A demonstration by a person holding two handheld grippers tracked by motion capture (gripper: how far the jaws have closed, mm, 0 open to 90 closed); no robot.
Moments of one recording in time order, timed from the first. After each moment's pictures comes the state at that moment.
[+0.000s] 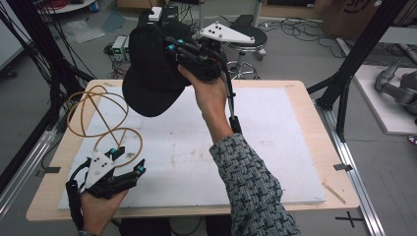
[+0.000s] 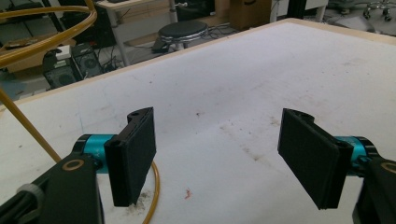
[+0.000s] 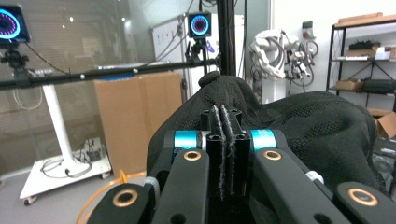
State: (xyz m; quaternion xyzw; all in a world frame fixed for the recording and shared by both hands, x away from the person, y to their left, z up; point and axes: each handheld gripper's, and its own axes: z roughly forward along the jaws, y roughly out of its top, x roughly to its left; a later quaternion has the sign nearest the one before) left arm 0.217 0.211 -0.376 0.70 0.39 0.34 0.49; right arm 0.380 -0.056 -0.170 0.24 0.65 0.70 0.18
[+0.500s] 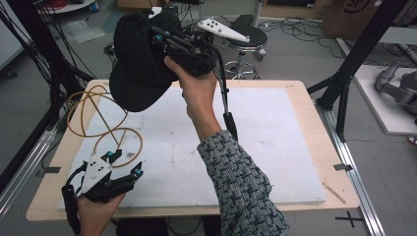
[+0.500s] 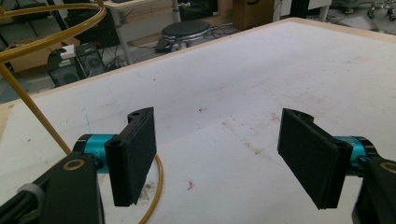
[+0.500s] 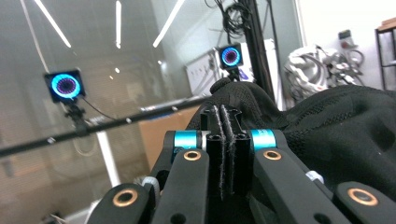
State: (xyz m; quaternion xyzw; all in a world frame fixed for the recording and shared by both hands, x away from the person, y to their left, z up) left arm 0.209 0.215 -0.377 0.70 0.39 0.34 0.49; right arm 0.385 -0.038 -0.167 0.23 0.58 0.78 0.08
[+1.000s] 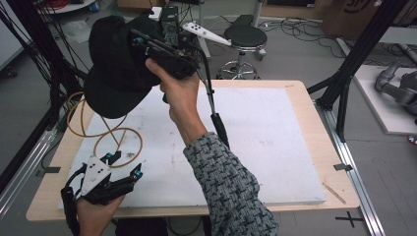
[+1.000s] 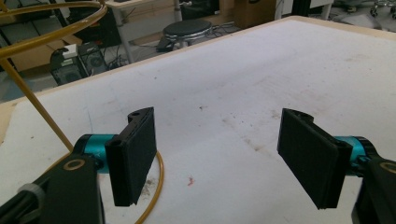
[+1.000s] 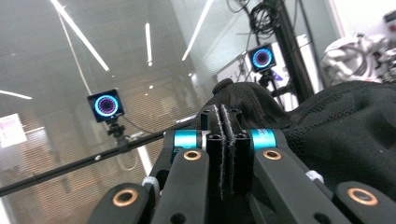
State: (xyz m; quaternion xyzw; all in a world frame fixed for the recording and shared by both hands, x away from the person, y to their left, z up) left arm 0.205 0.215 -0.378 0.70 0.39 0.34 0.49; right arm 0.384 -0.002 -0.176 0.21 0.56 0.80 -0.01
